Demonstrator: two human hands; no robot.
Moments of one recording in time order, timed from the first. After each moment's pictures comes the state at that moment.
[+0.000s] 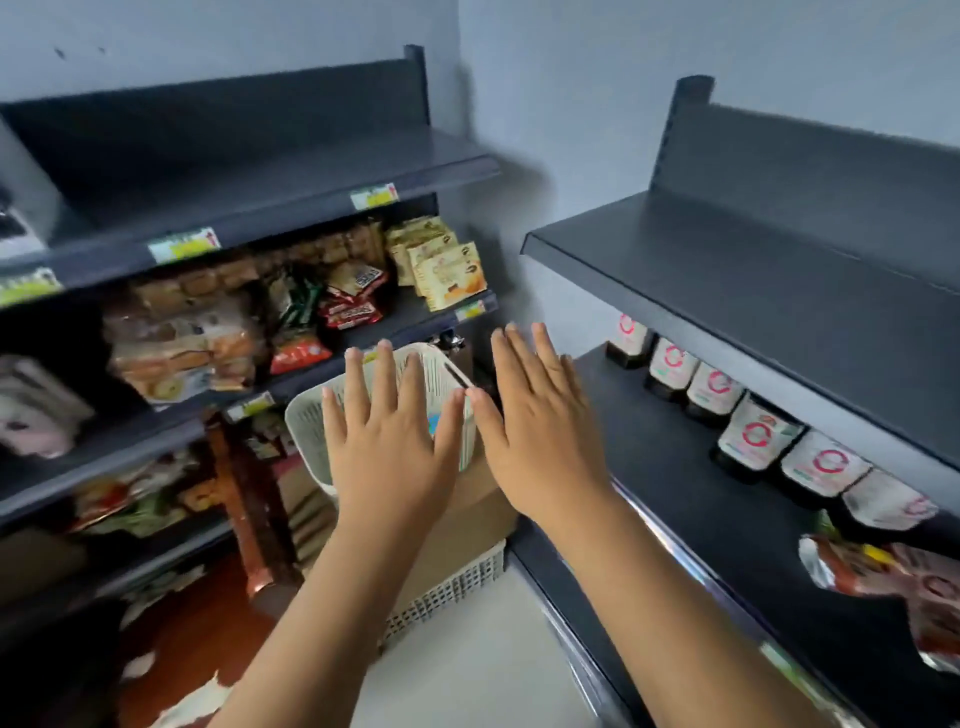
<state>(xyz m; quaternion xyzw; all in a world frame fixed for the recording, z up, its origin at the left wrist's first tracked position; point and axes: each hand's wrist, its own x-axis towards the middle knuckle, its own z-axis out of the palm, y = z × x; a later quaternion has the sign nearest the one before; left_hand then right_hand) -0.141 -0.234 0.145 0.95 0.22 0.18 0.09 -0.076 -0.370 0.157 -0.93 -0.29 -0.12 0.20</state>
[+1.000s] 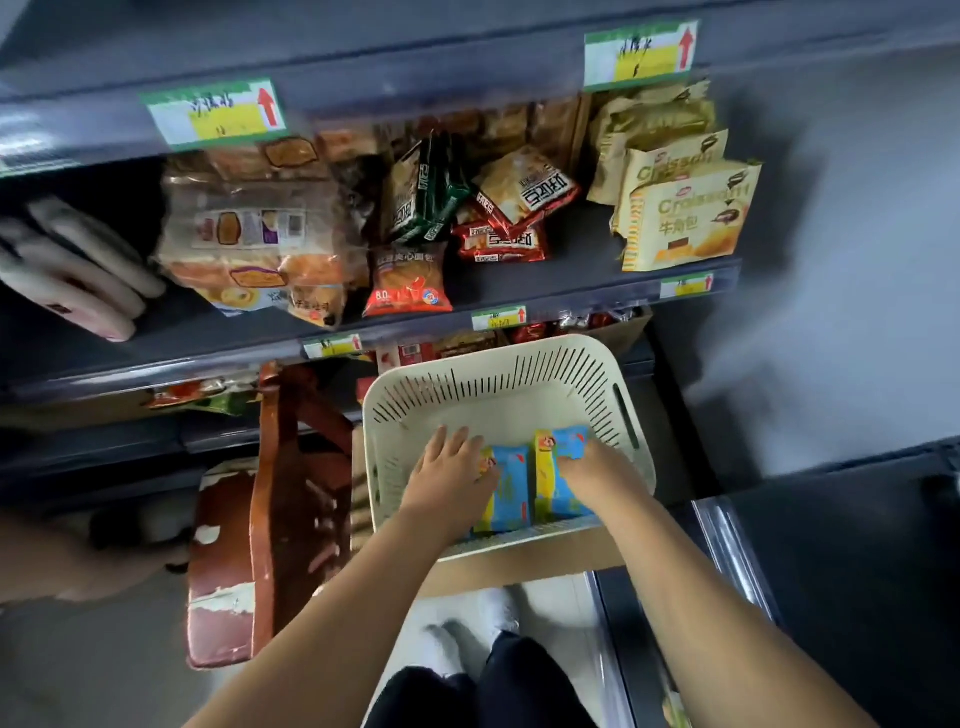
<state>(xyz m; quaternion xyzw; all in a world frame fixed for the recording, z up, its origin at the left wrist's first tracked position) 0.055 0.008 -0.095 0.87 0.35 -0.20 0.29 0.207 -0.123 -0.099 -0.90 -0.14 0.39 0.10</state>
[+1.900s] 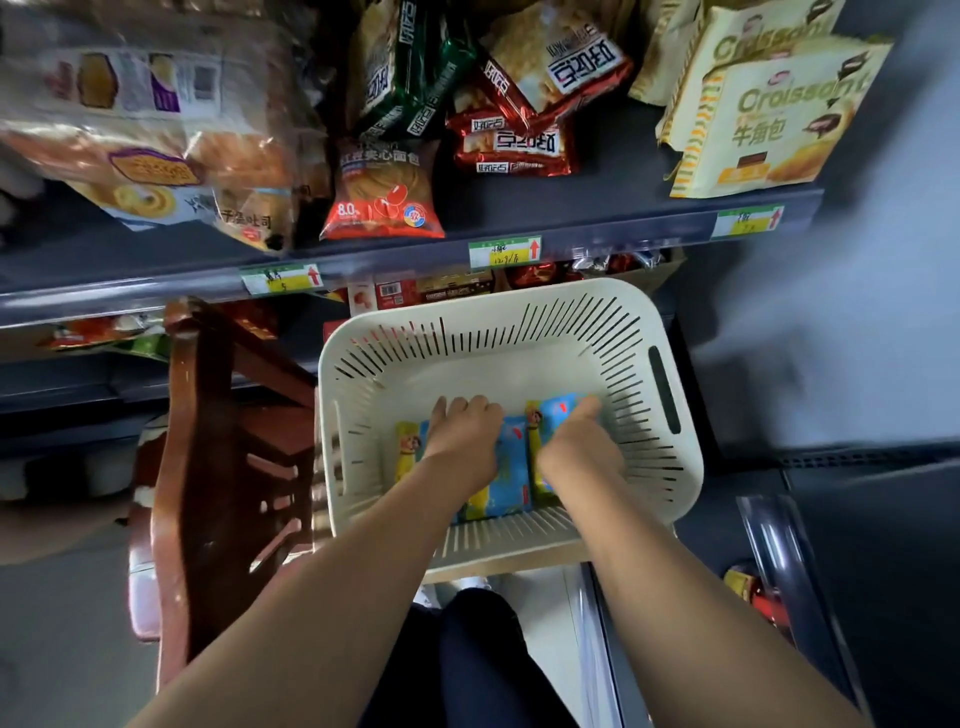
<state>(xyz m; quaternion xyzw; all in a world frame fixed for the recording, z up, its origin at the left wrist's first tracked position) 0.106 0.027 -0.231 0.93 0.24 -0.25 0.13 0.199 -0.076 -0.202 -0.93 -0.06 0.36 0.02</state>
